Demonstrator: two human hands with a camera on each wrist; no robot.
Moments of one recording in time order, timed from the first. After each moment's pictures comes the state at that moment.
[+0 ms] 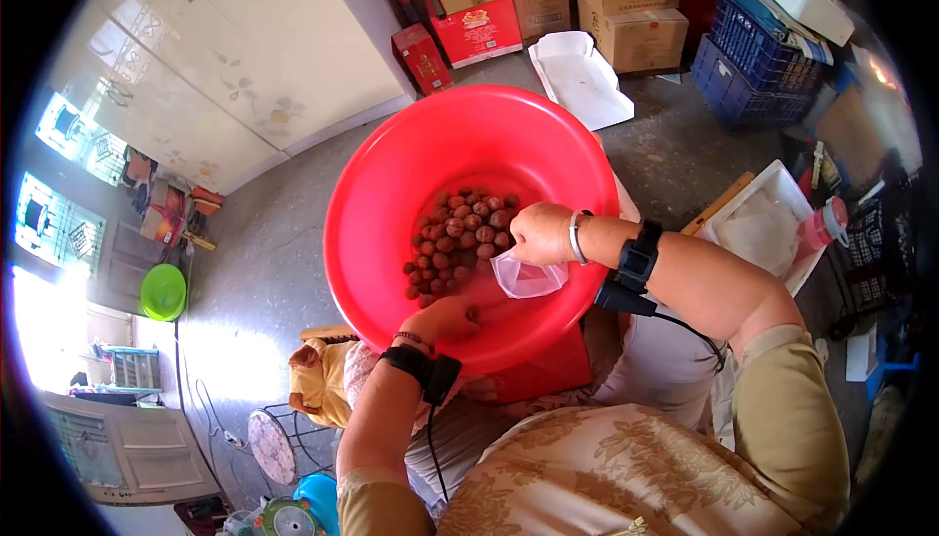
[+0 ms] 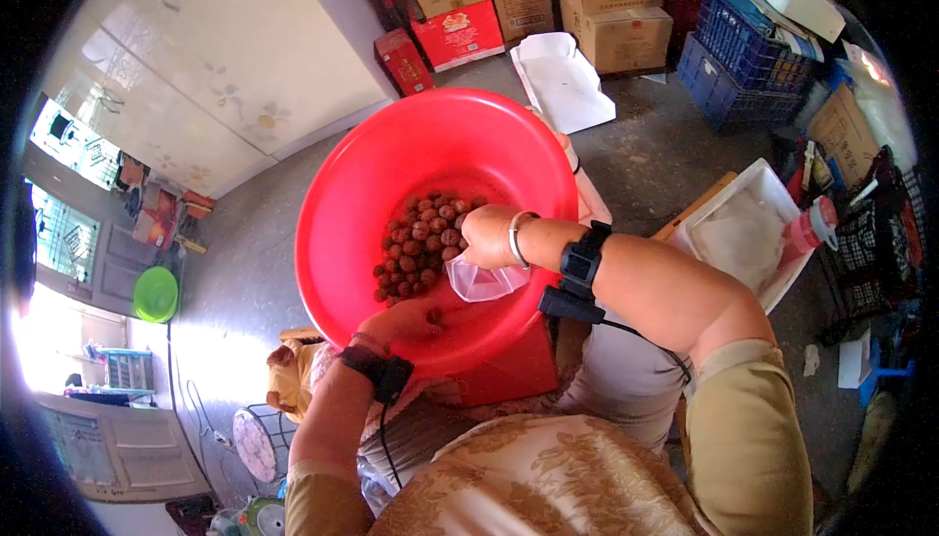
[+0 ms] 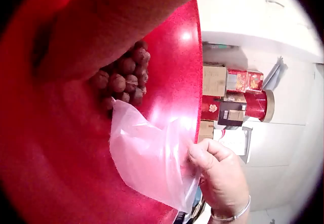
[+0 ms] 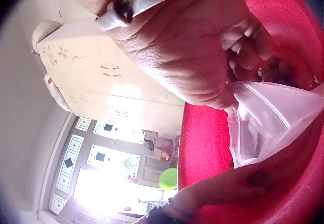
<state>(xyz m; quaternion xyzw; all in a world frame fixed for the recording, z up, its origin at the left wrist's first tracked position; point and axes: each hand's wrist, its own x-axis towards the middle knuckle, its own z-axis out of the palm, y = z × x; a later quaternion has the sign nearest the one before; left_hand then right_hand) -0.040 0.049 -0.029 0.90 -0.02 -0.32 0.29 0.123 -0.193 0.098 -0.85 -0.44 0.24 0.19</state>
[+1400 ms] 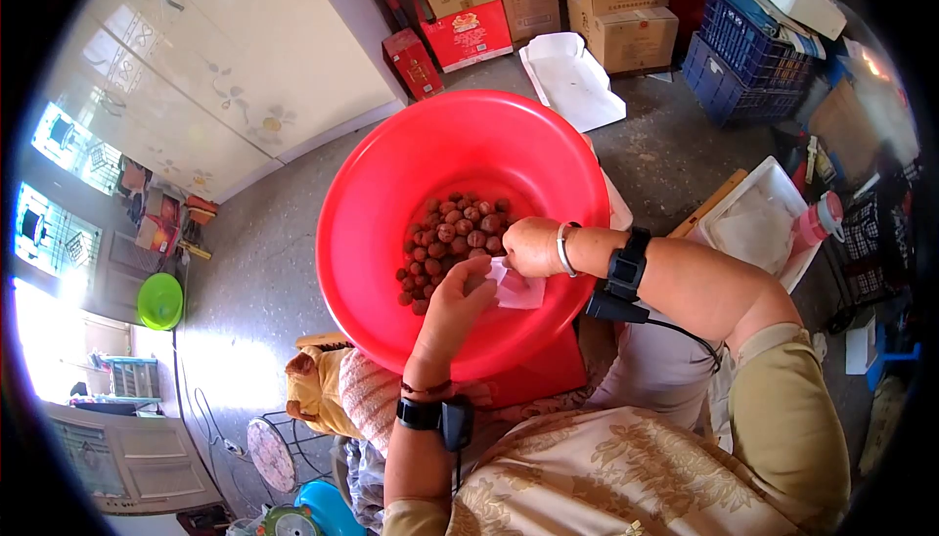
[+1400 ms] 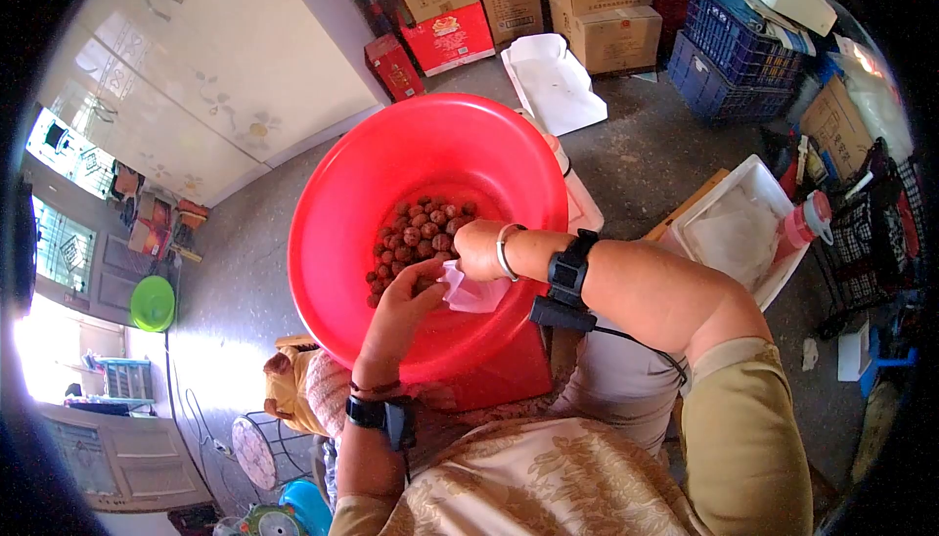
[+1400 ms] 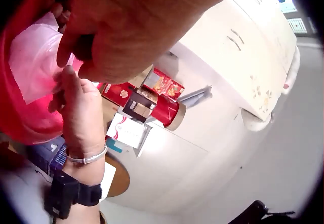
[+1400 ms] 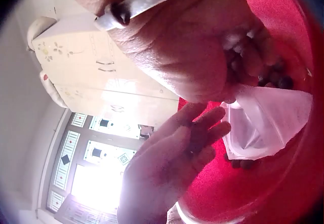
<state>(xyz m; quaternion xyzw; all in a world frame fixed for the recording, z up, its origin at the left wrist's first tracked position) -0.041 -0.051 0.095 0.69 0.16 -0.03 0.71 0.115 -0.193 0.086 -0.85 -0.44 0.26 0.14</state>
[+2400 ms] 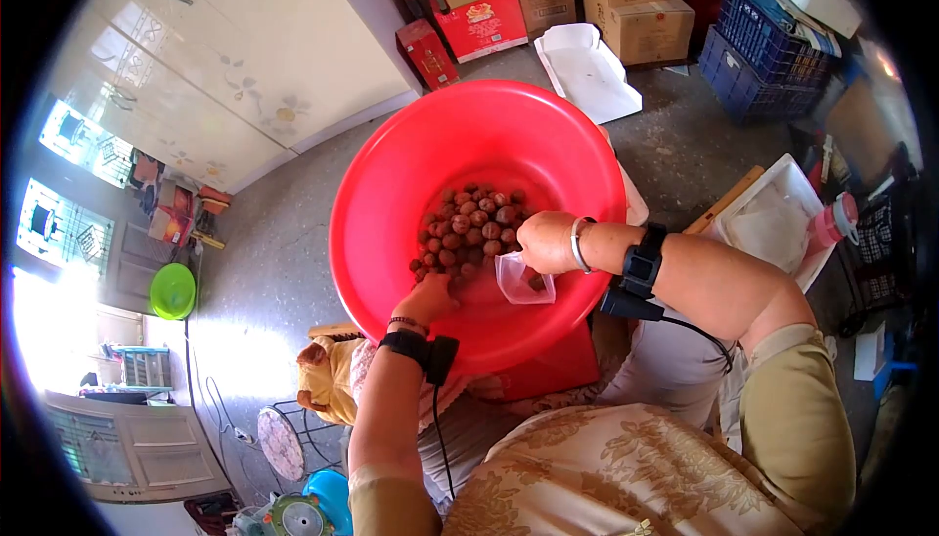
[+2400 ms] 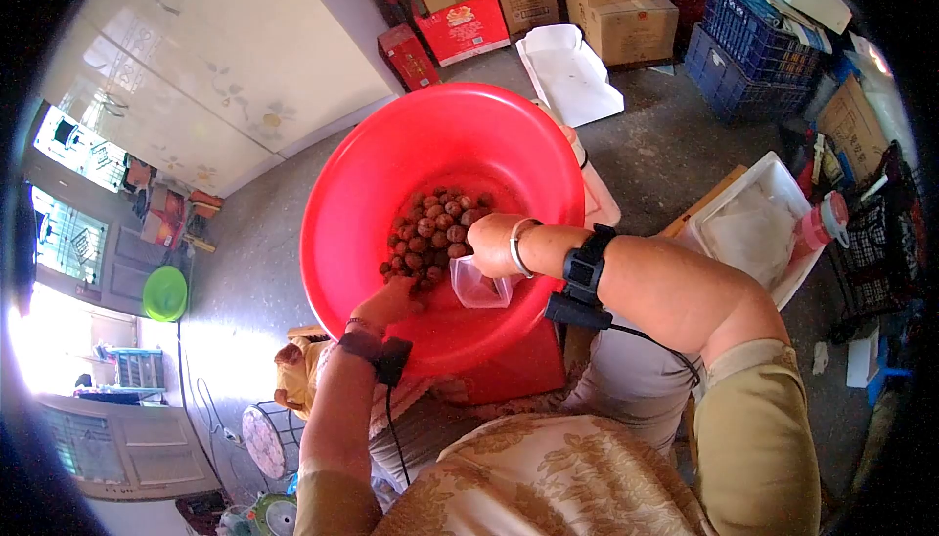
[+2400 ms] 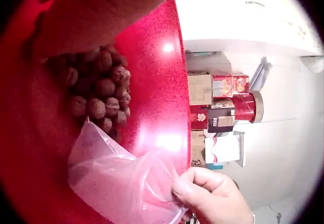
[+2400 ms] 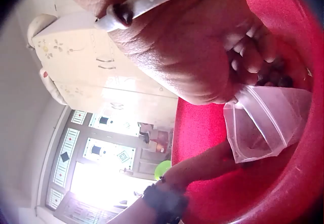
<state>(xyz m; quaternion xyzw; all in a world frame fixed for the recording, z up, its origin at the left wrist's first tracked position) -0.025 0.092 -0.042 0.96 0.05 -0.22 0.15 0.114 -0.191 0.094 -0.85 -0.44 0.27 0.10</state>
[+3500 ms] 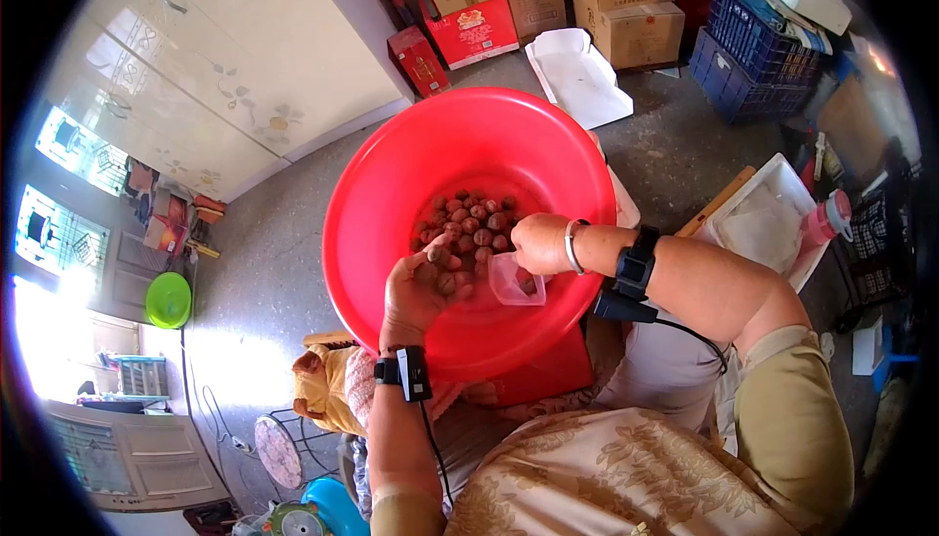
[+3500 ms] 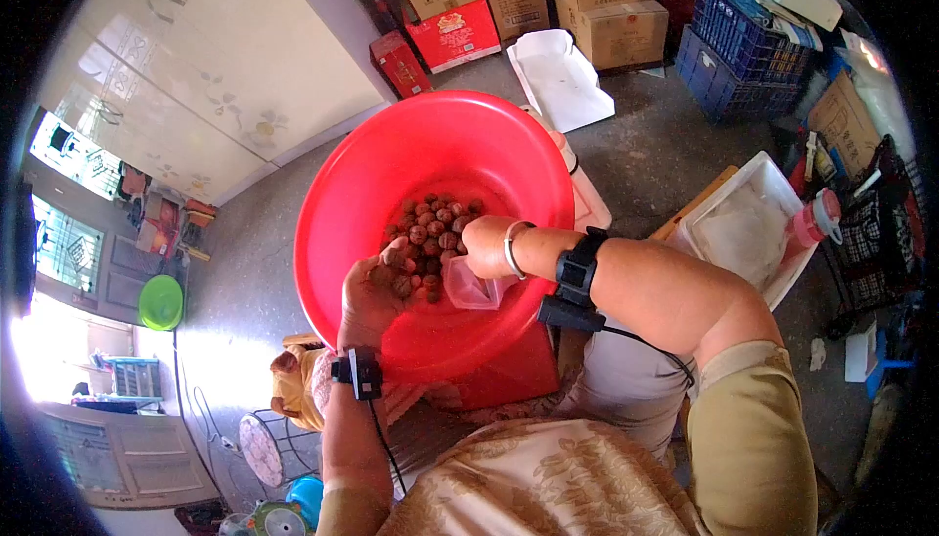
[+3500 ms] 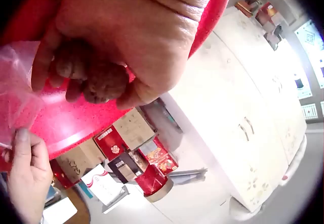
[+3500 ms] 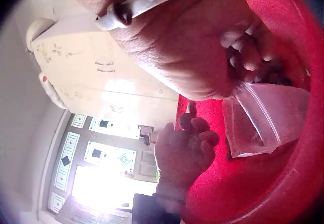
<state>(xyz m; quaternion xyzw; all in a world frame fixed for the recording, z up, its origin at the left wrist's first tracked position) -0.024 0.029 0.073 0.38 0.18 -0.10 0.90 0.122 -0.195 0.082 -0.86 -0.41 0.27 0.16</state>
